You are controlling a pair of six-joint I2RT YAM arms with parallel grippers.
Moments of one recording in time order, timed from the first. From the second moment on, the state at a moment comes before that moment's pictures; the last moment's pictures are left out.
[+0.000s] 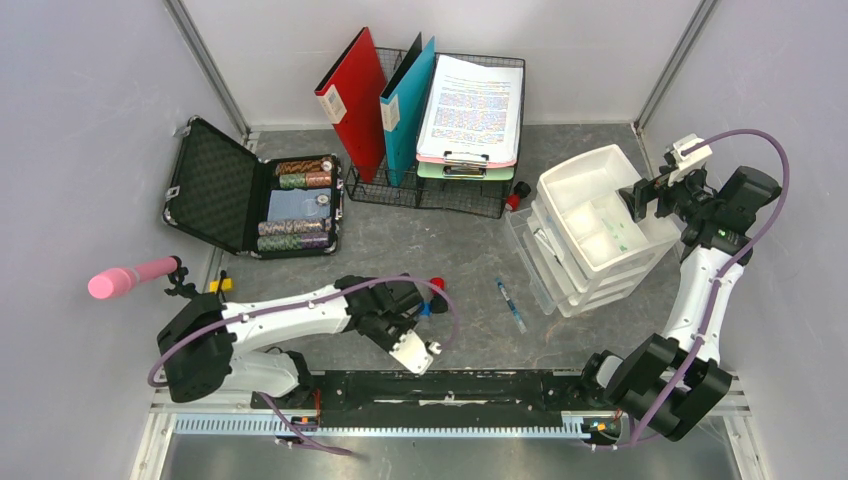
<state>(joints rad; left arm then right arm) -1.05 1.30 0.69 -0.76 0.06 1.20 -0.59 1.18 1.02 -0.30 -0.92 -0.60</state>
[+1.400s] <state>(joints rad) -1.15 2.11 1.92 -0.65 -0.12 1.64 -0.59 1.20 1.04 -0.32 -0.94 -0.60</state>
